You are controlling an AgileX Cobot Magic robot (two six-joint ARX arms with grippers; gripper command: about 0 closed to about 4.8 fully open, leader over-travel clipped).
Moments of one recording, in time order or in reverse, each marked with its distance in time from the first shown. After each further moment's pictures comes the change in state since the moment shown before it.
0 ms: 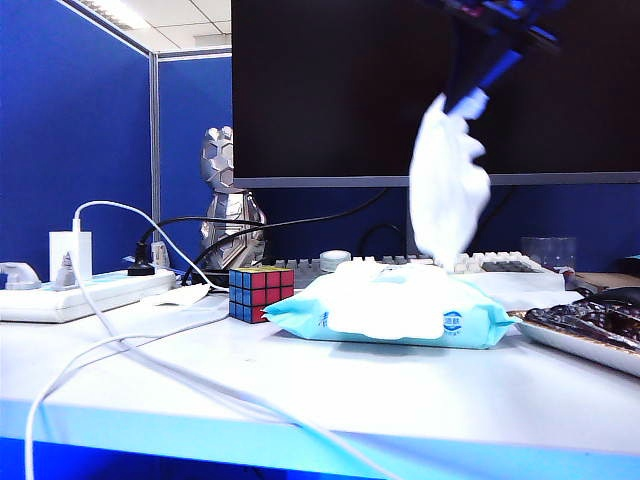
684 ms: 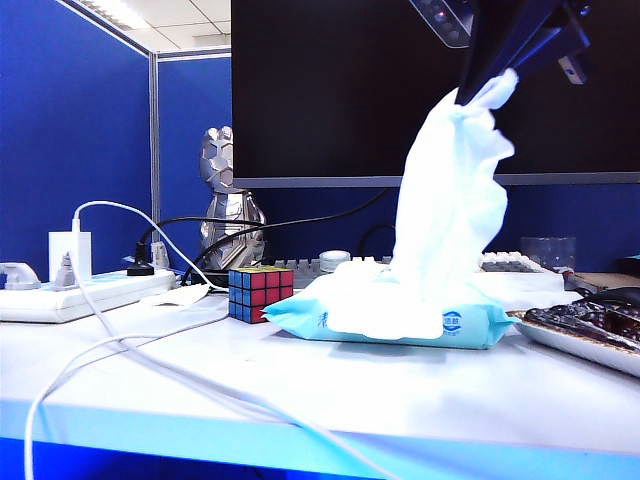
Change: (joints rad) left arm 0.000 0.000 0.000 0.000 0.000 0.000; right arm 0.000 0.000 0.000 -0.383 -0.316 0.005
